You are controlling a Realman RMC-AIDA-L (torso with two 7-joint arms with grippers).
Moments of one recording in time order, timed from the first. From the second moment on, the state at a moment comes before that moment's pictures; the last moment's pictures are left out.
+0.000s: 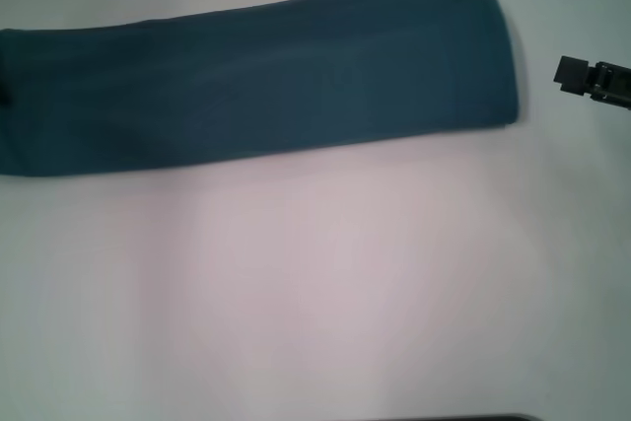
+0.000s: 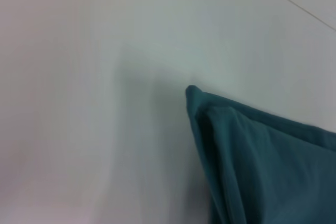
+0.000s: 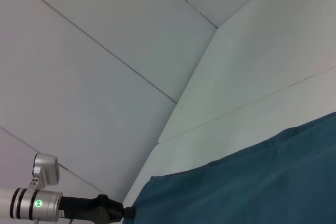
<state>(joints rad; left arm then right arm) -0.68 -1.89 -2.45 -0.81 -0.47 1.36 -2.90 0.38 1.96 -0.44 -0.57 -1.97 -1.73 1.93</state>
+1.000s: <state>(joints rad) -0.67 -1.96 -2.54 -0.87 -0.87 1.60 -2.75 0.54 2.10 -0.49 -0.42 -1.80 -1.49 1.40</state>
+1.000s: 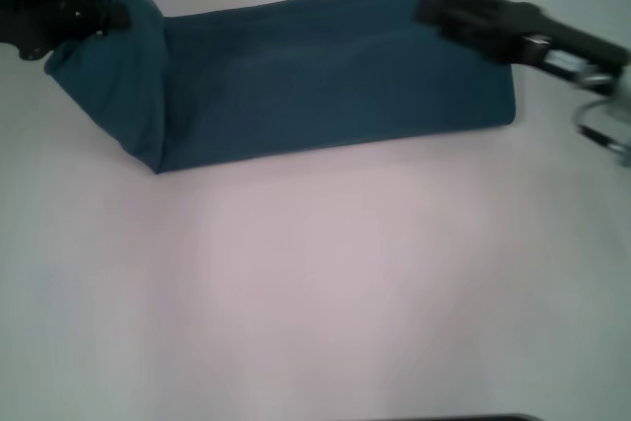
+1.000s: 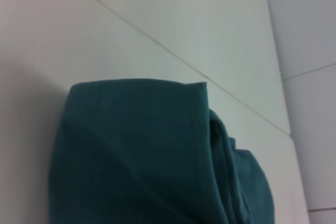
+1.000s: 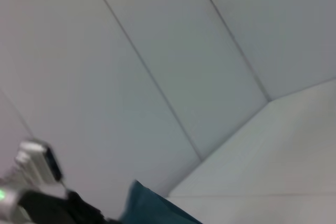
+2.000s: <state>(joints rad) -0.66 -1.99 -2.56 -0.86 -1.14 1.60 -2.70 0.94 2.12 -0.32 0.31 -1.75 -0.84 0.42</state>
